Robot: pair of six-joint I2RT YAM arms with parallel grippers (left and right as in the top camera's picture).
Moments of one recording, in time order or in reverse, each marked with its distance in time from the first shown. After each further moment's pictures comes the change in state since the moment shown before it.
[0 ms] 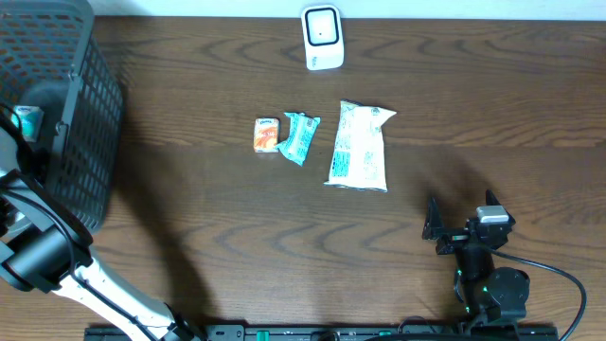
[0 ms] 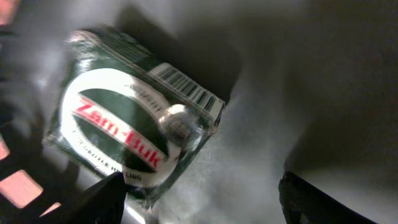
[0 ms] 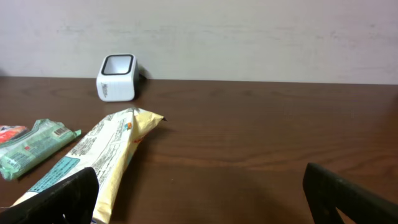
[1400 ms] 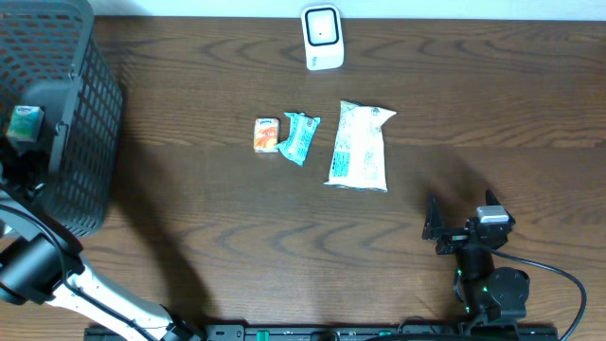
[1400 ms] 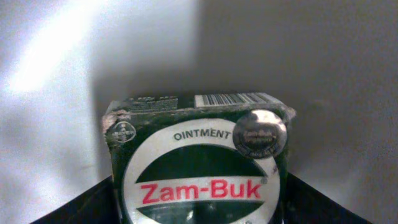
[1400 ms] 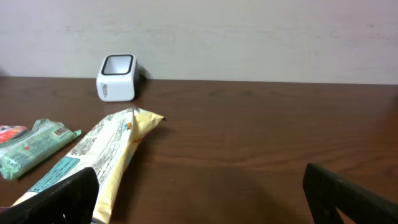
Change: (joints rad) left arm 0.093 -0.018 -0.078 0.197 0.334 0.100; right arm 0.000 0.000 0.000 0.000 0.000 0.000
